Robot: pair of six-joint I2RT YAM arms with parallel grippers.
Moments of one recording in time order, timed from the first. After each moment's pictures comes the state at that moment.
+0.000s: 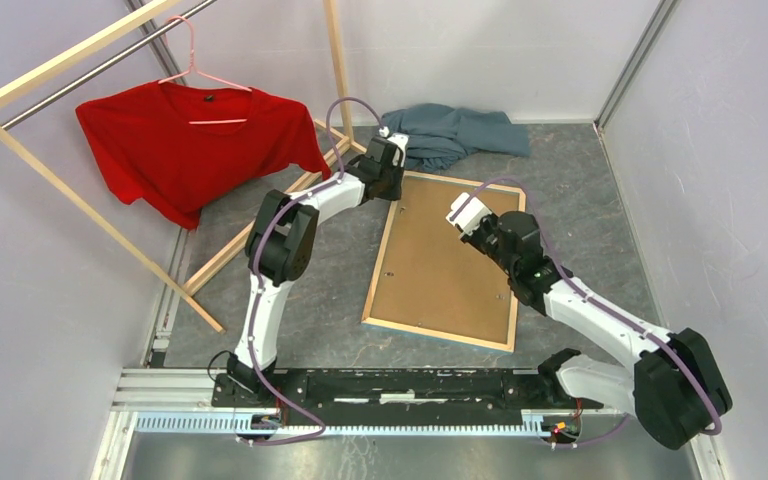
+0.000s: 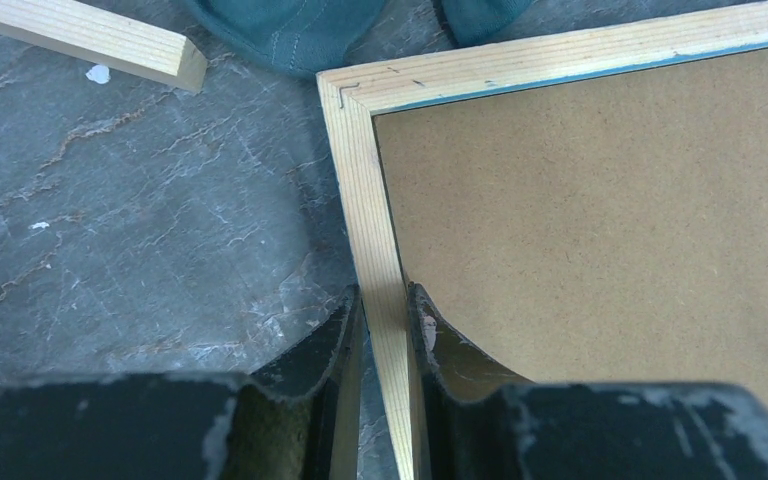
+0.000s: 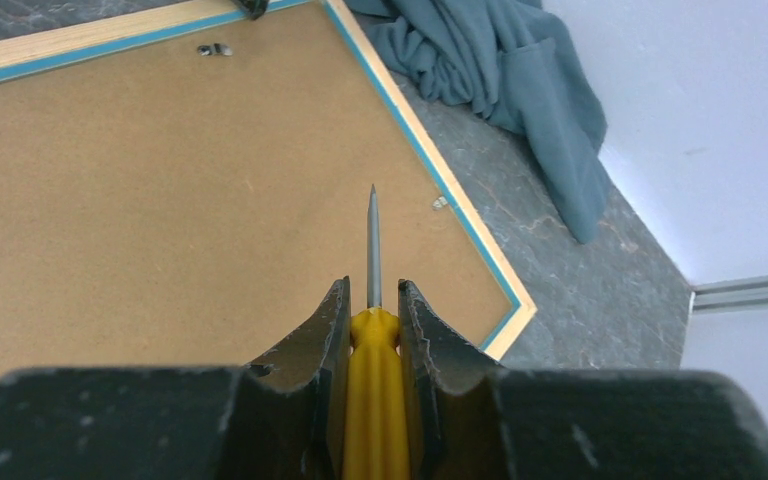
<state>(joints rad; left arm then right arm) -0.52 2.27 1.70 -0.20 0.01 -0.17 0.52 1.11 0.57 0.23 0.08 -0.56</state>
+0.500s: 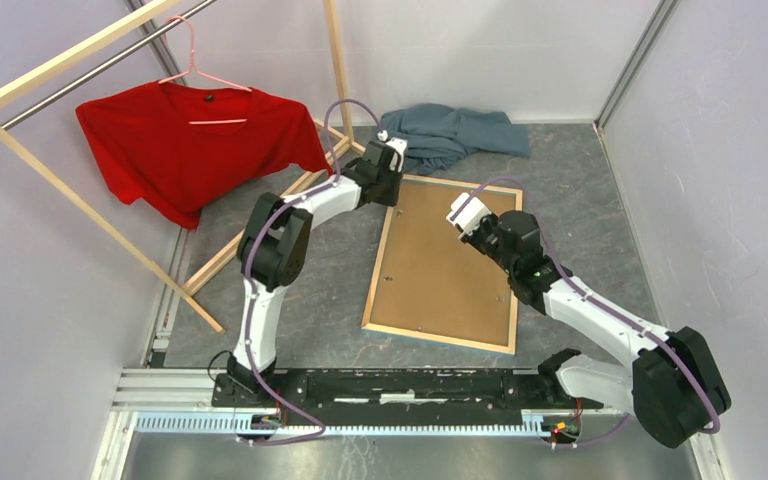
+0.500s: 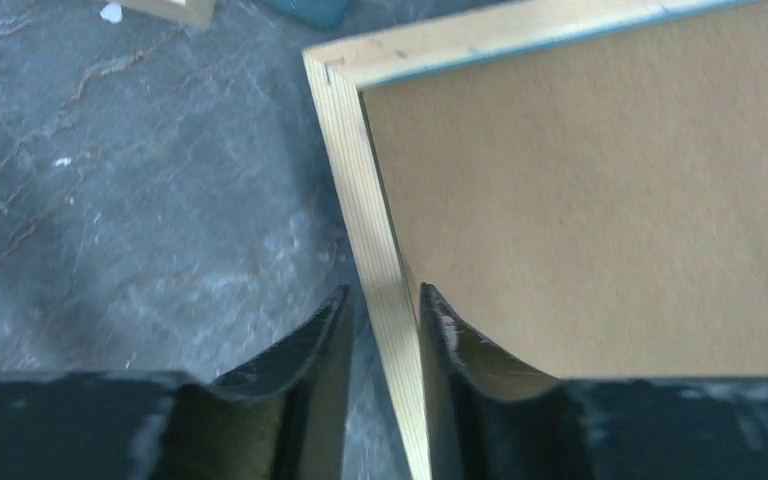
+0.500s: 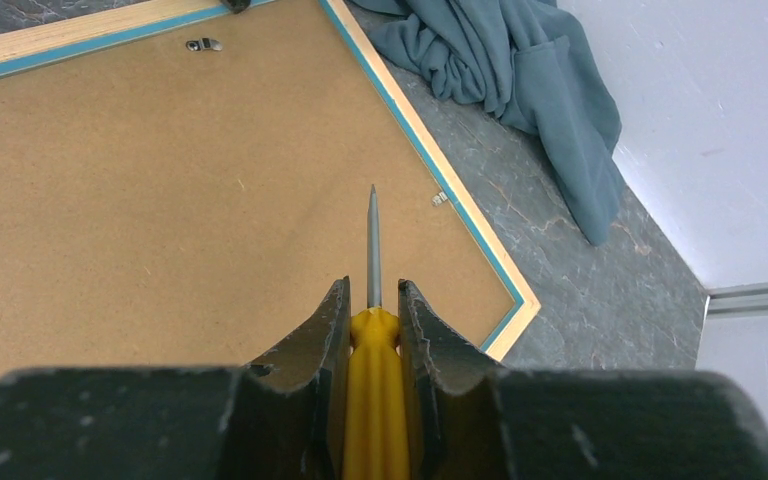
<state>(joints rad) -0.54 2.21 1.64 -0.21 -0.03 -0.13 0.51 1.13 0.57 0.23 0.05 -0.55</state>
